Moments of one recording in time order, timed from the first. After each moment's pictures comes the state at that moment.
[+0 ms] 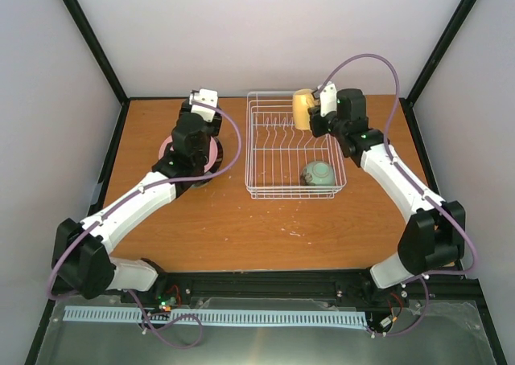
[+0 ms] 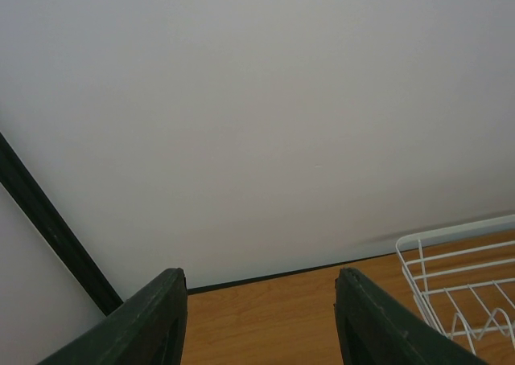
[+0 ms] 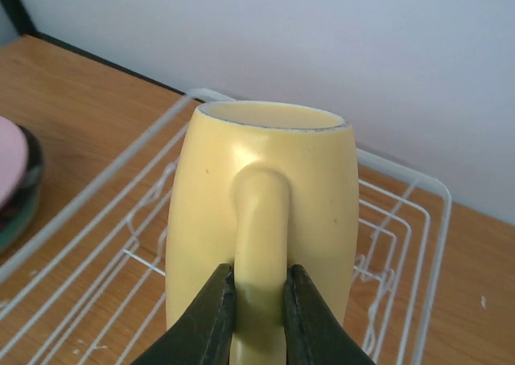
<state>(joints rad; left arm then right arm) -0.56 1.32 1.06 0.25 -0.62 0.25 0.32 1.52 1.29 -0.21 -0.10 -0.13</state>
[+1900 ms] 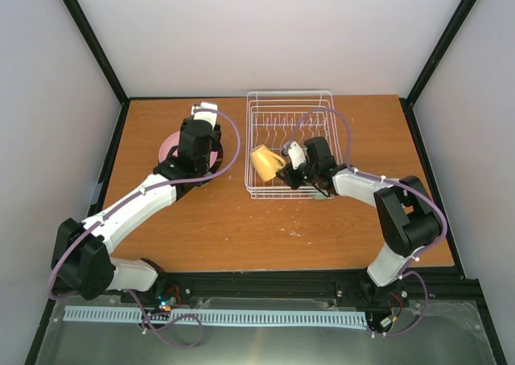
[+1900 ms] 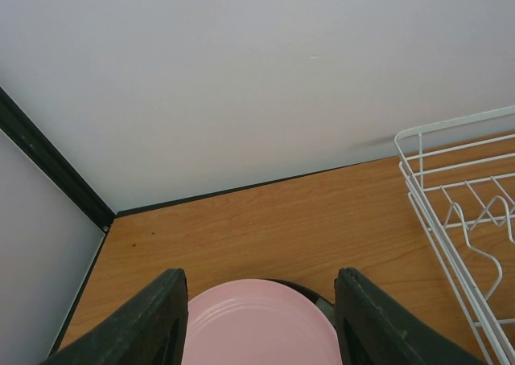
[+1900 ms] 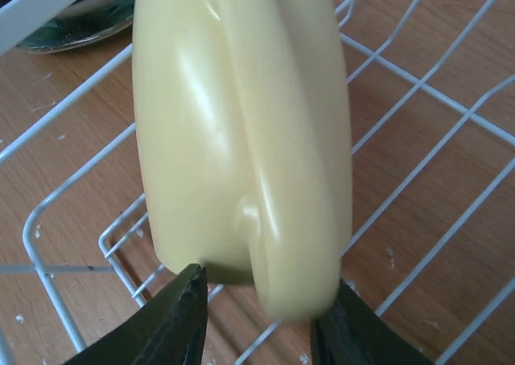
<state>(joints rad) -0.56 1.32 1.02 0.01 -0.65 0.09 0.46 1.68 0.91 0.02 -0.39 -0.12</state>
